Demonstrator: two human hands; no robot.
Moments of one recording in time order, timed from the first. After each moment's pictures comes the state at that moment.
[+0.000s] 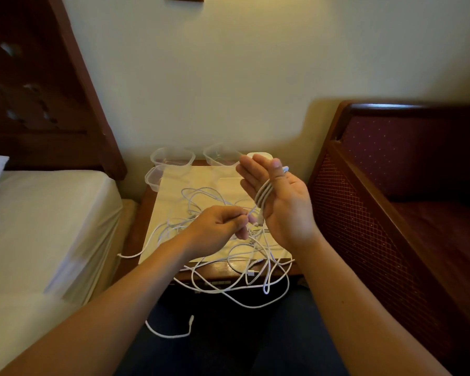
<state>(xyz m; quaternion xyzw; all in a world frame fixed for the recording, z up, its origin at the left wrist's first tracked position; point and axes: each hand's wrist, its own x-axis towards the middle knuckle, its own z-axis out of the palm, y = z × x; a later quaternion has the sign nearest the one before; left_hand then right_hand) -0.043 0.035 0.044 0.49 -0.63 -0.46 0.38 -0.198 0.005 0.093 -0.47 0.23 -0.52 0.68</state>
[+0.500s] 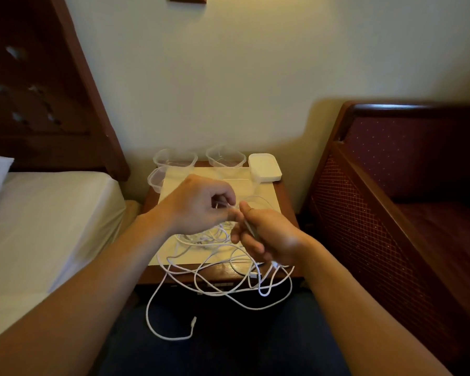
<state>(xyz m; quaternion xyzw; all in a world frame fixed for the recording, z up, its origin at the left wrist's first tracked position) -0.004 0.022 0.091 0.48 -0.80 -0.16 0.33 -0.204 0.003 0.067 -0.55 0.36 -0.13 0.74</state>
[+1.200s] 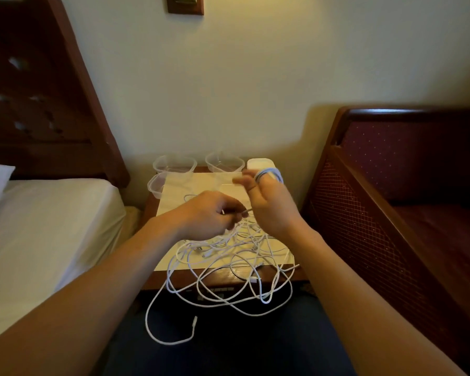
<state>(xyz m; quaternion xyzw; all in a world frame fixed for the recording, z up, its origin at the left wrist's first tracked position) -0.025 0.017 0.094 0.54 -0.73 -0.35 0.20 -0.195 -0.020 0.089 -0.76 0.43 -0.37 0.32</state>
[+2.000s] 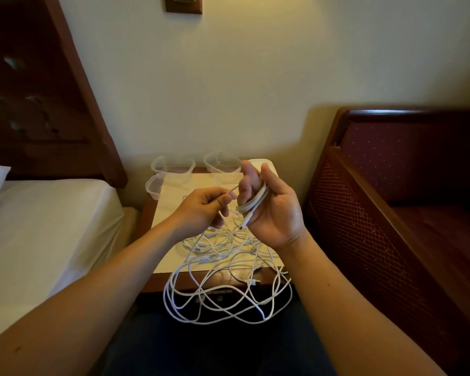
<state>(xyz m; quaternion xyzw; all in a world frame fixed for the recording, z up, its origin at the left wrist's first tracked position) -0.013 -0.007 0.055 0.52 -0.59 -0.44 0.42 -0.188 -0.014 0.093 -0.20 0.04 -0.37 0.90</state>
